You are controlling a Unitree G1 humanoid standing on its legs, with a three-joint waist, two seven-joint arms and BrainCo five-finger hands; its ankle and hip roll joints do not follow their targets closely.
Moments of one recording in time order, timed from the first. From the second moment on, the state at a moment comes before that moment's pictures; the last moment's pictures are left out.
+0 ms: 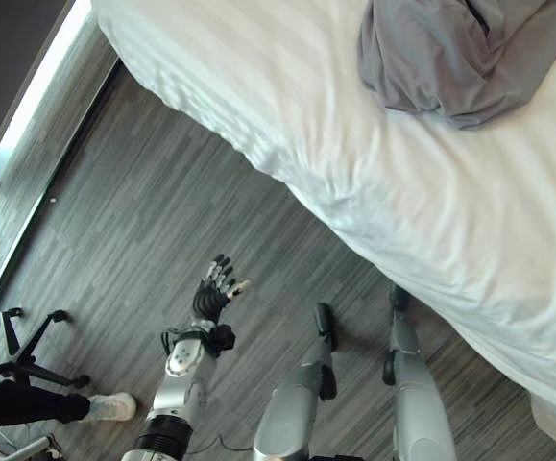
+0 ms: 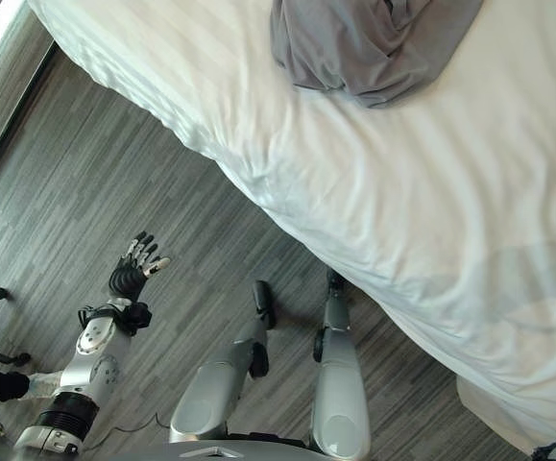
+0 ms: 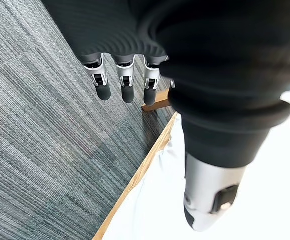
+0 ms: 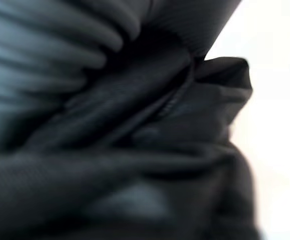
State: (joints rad) left arm -0.09 0.34 -0.11 0.40 -0.58 -0.24 0.03; right arm -0.92 -1.24 0.25 1.34 -0.10 -0.07 -0.19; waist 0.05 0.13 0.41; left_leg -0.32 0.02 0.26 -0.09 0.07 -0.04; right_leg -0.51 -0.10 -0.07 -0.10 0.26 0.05
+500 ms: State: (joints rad) left arm -0.07 0.32 -0.05 0.40 -0.57 -0.28 0.09; right arm -0.52 -1.05 -0.13 0.71 0.09 -0.13 -0.32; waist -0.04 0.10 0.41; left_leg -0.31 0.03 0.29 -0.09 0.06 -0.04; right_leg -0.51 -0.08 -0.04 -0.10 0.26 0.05
